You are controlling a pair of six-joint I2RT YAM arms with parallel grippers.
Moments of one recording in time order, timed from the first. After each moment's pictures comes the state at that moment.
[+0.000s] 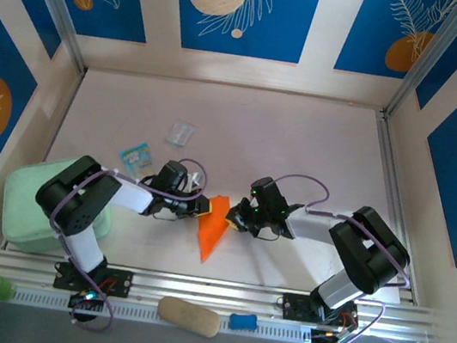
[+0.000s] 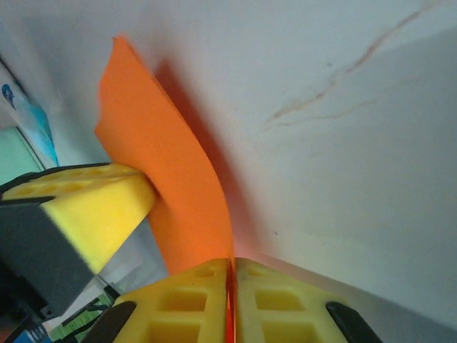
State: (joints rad) left arm -0.58 1.71 0.56 0.35 0.59 -0.89; right arm 0.69 1.57 0.59 0.08 -0.44 1.23
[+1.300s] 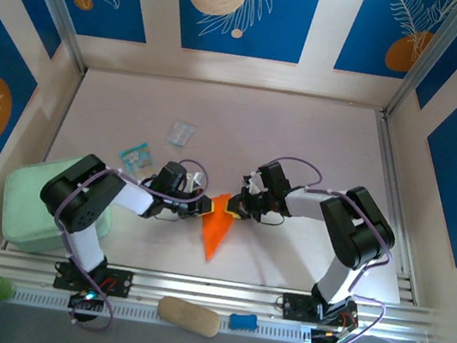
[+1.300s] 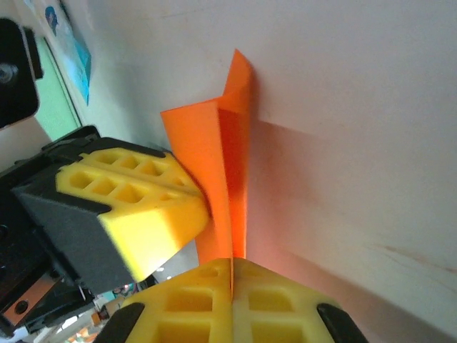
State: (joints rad) left arm -0.58 1.72 0.54 0.45 0.62 -0.91; right arm 0.54 1.74 0.75 -0.02 -0.74 0.85
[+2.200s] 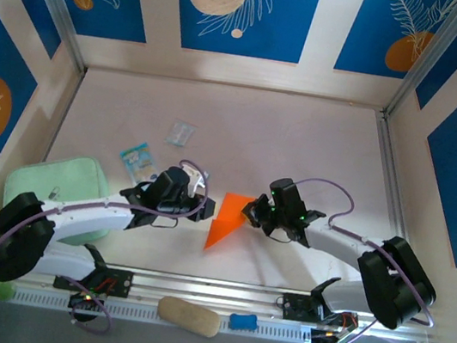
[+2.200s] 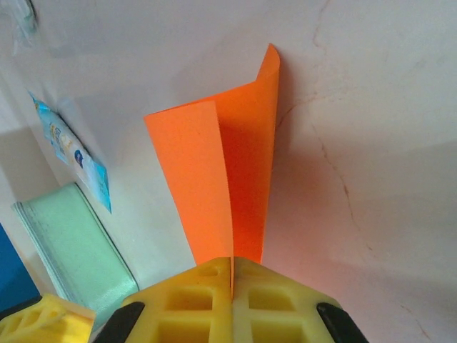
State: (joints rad) left arm -0.80 1.27 0.57 0.05 0.23 -0.63; right arm 0.61 1.33 0.50 0.00 -0.34 1.32
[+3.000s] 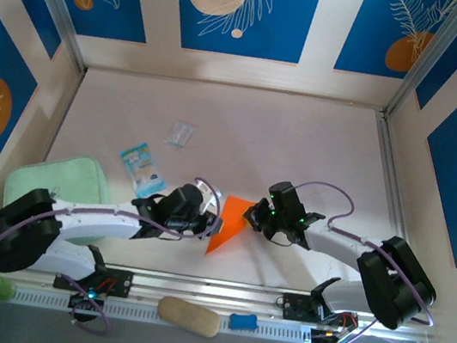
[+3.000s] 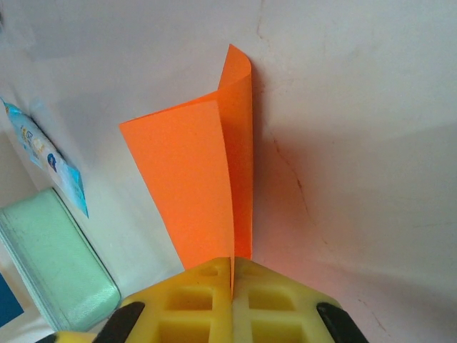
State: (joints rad) left arm -0.99 1.34 0.57 0.04 0.09 -0.49; right arm 0.62 1.33 0.48 -0.02 -0.32 1.31
